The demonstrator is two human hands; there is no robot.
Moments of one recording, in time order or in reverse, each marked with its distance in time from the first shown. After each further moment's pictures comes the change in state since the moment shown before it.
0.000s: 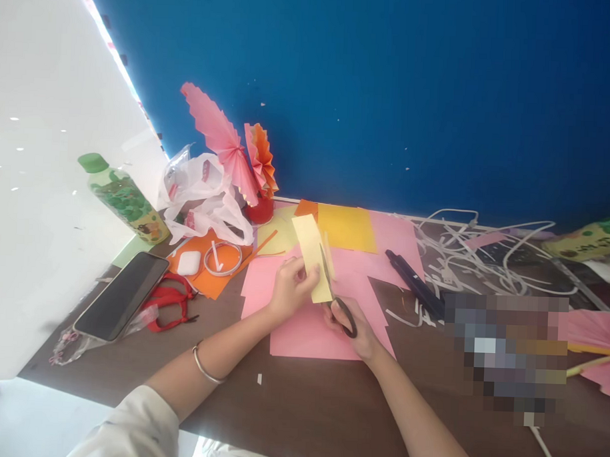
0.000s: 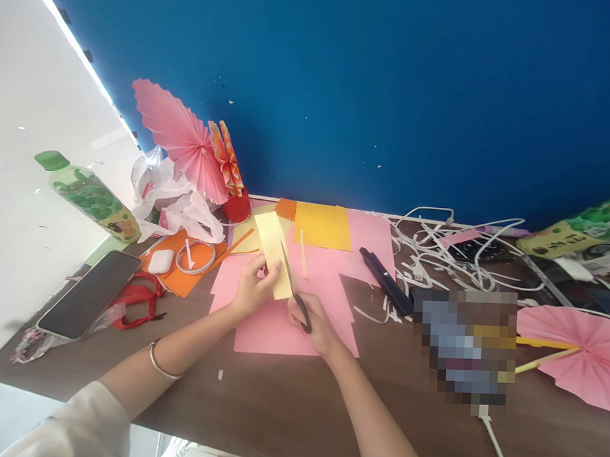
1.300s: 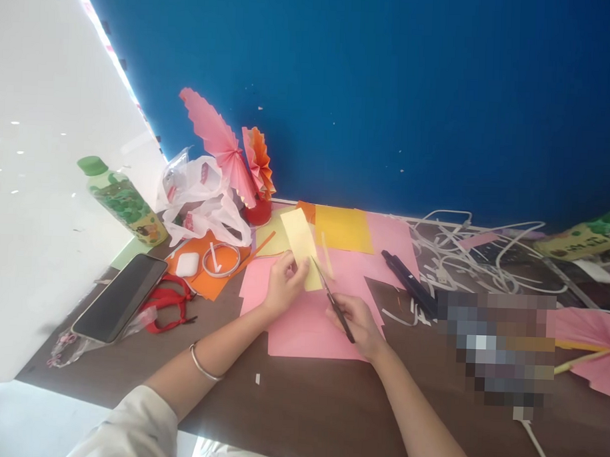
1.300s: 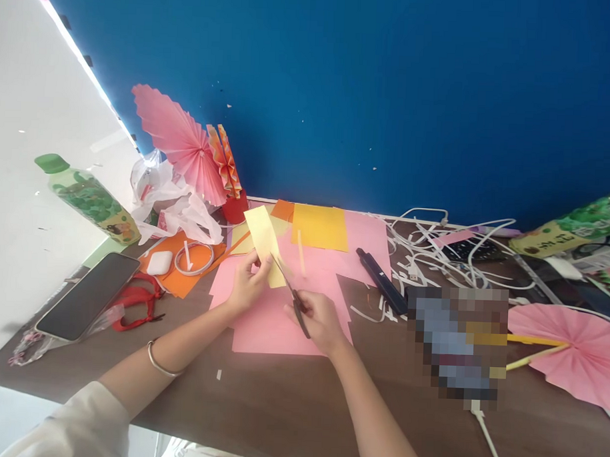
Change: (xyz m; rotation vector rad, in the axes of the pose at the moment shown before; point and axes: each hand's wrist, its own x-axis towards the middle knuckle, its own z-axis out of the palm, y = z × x) left_hand 0.004 -0.007 -0.003 -0.040 0.077 -0.008; right_hand -0.001 0.003 -0.016 -0.361 0.066 -0.096
